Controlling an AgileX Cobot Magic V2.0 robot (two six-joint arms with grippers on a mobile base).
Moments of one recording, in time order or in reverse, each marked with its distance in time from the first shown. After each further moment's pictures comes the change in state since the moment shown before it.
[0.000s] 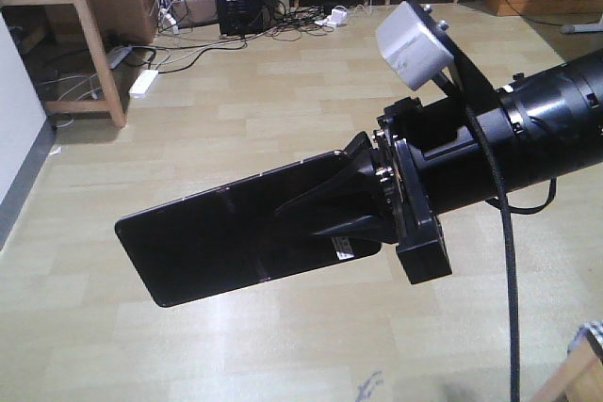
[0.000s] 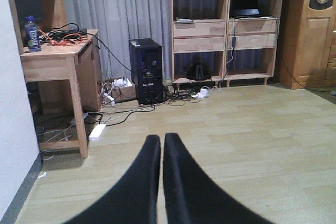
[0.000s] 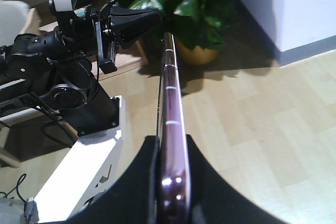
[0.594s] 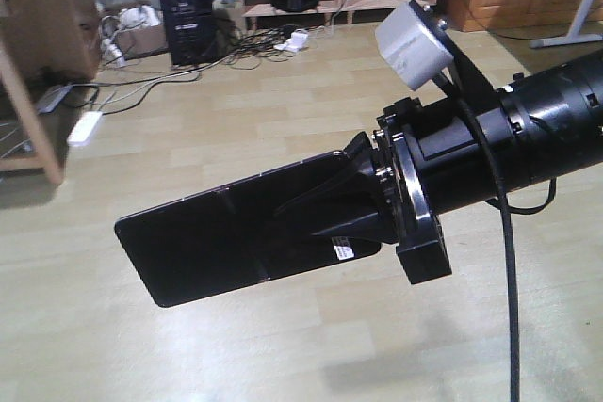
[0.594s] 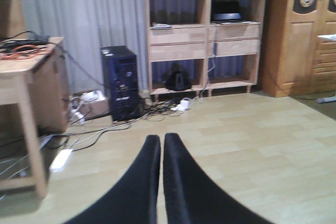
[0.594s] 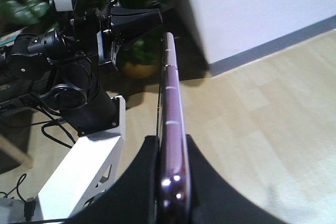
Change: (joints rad) left arm 0.000 0.000 0.000 0.000 0.000 0.000; right arm 0.000 0.000 0.000 0.000 0.000 0.000
